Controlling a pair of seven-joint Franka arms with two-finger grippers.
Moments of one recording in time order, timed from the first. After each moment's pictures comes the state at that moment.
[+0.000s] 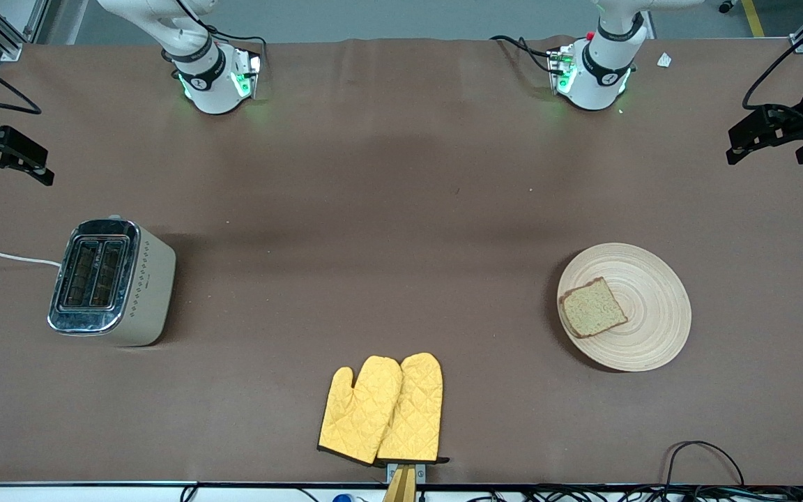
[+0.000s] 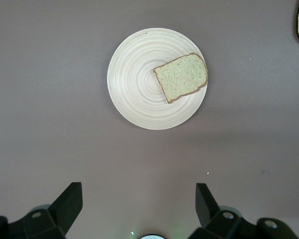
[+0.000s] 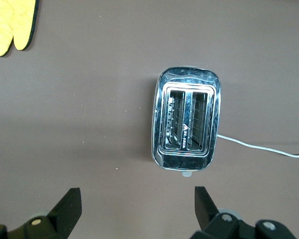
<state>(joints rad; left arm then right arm) -0.05 -0.03 -0.02 -1.50 0.03 1.45 -0.04 -0.02 -0.03 -0.01 -1.53 -0.01 1.54 -0.10</state>
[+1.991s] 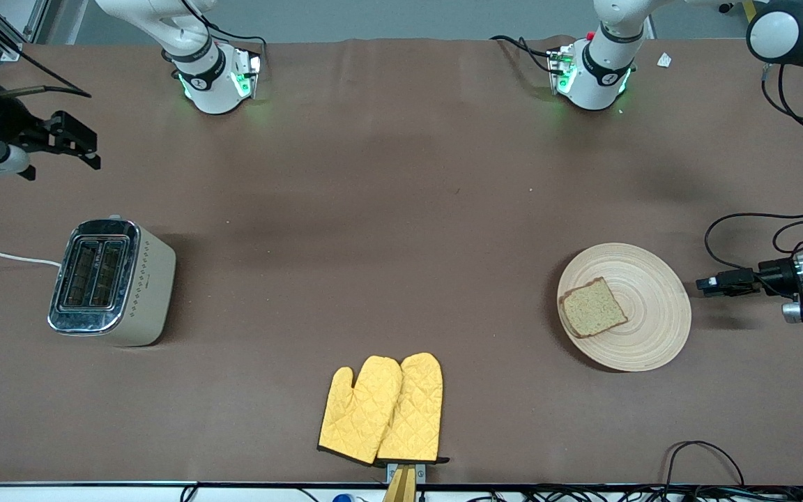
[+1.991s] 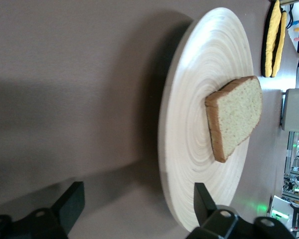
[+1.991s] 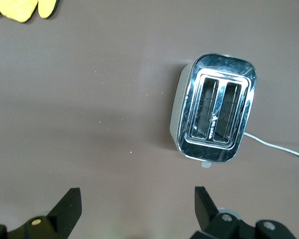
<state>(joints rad) 0.53 0.87 -0.01 -1.48 -0.76 1.76 0.90 0.08 -0.07 0.01 -1.59 -0.01 1.49 -0.10</state>
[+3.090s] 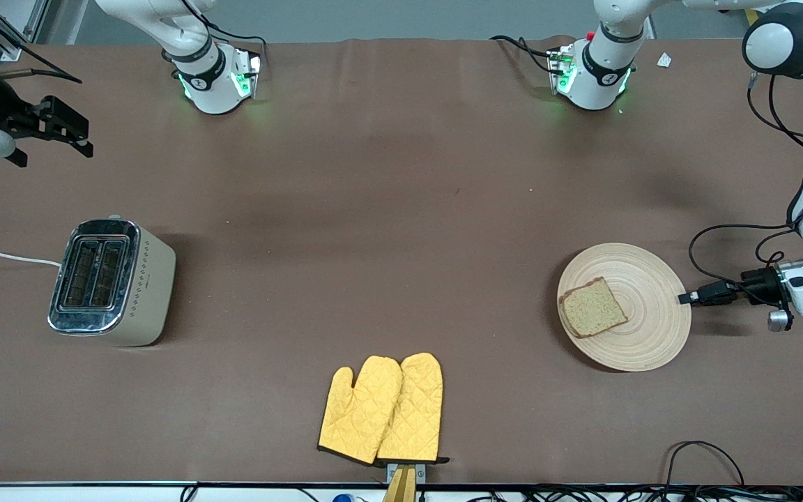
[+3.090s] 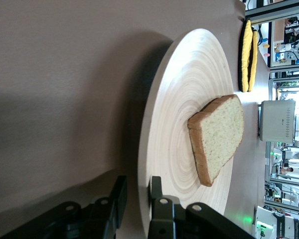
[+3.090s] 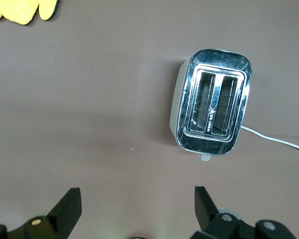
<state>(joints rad) 0.53 0.90 -0.06 -1.47 -0.85 1.77 0.93 0.08 -0.08 0.00 -1.57 0.00 1.47 -0.09</state>
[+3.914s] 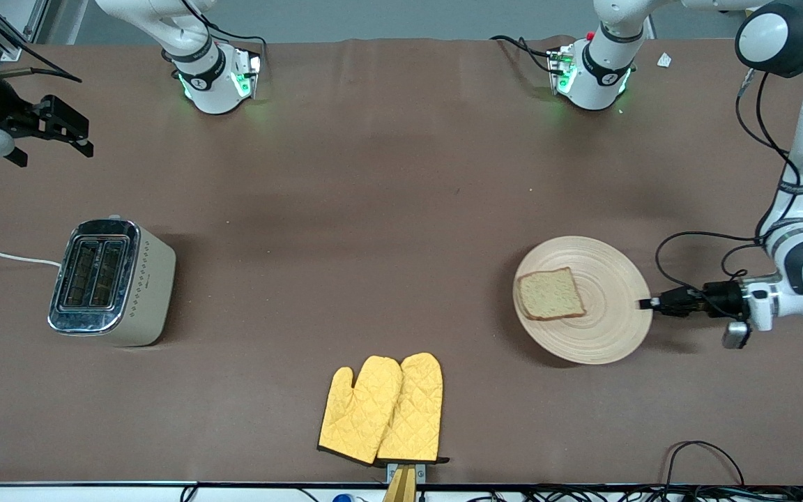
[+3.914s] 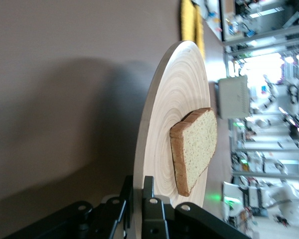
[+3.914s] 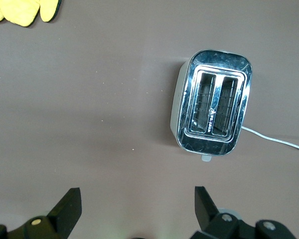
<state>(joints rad) 0.50 0.91 -0.26 -1.48 -0.85 1.73 0.93 0.08 -0.08 0.00 -1.57 0.00 1.47 -0.08</state>
